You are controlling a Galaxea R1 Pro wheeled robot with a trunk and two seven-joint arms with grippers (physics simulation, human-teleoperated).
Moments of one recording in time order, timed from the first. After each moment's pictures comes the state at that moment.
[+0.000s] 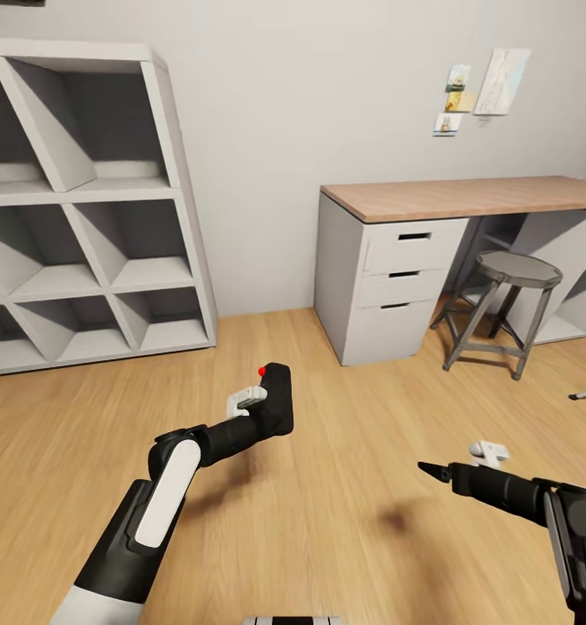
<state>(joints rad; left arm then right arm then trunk) -0.49 -0.08 -0.18 -1.45 0.76 0.84 0.06 -0.34 -0.13 -0.46 -1.47 0.22 0.94 0.95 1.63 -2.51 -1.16</state>
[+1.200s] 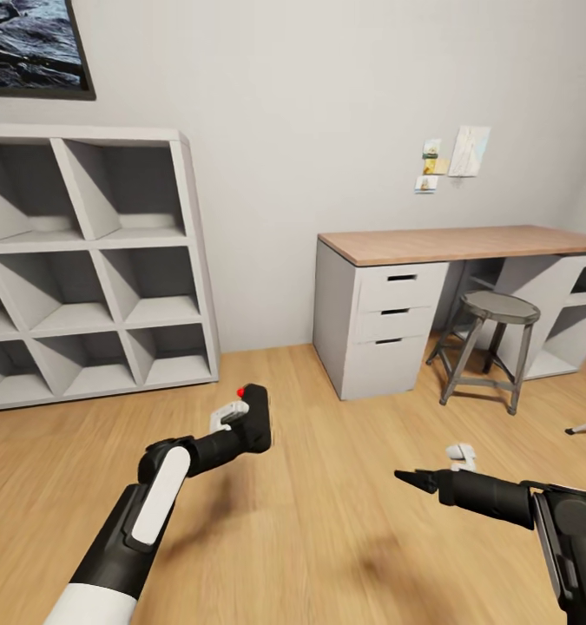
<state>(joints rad) -0.49 -0.06 -0.09 -1.31 0.71 0.84 0.07 -0.34 -0.13 -0.42 -1.42 0.22 0.91 1.31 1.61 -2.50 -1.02</state>
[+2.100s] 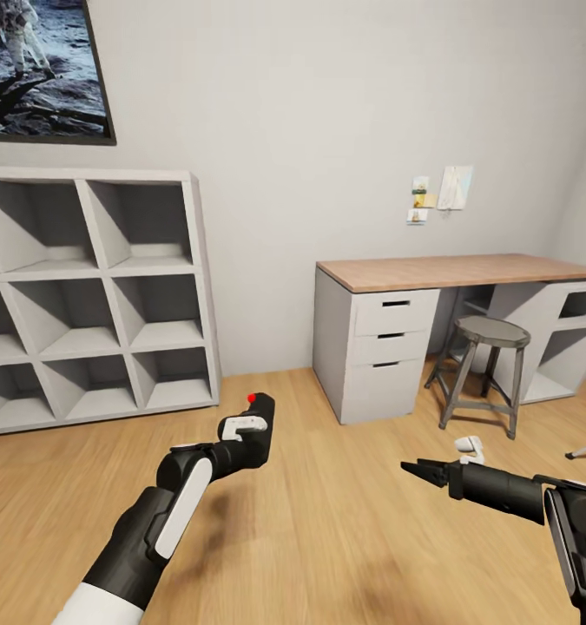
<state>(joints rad) -0.49 -0.05 -0.24 -1.31 0.42 0.84 0.07 -0.34 -0.17 -0.42 -1.44 0.15 0.90 1.36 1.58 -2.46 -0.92</state>
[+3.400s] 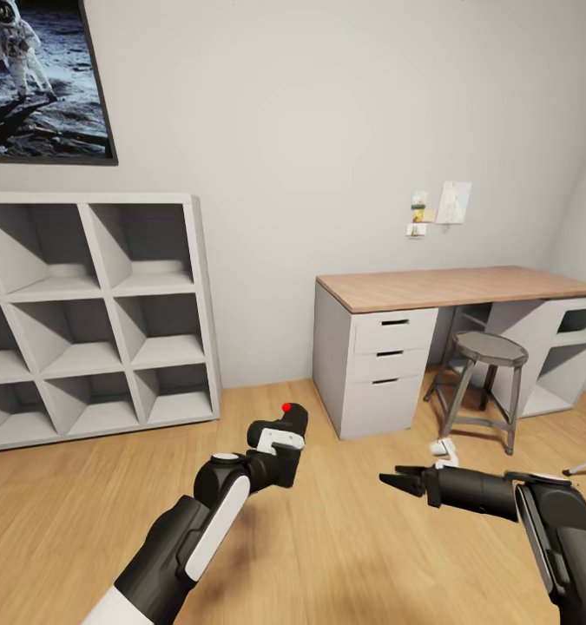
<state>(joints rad) -0.49 -0.09 -0.45 -1.31 0.41 0.84 0.15 -0.34 -0.16 -0.29 -1.44 0.14 0.90 1.36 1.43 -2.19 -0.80</state>
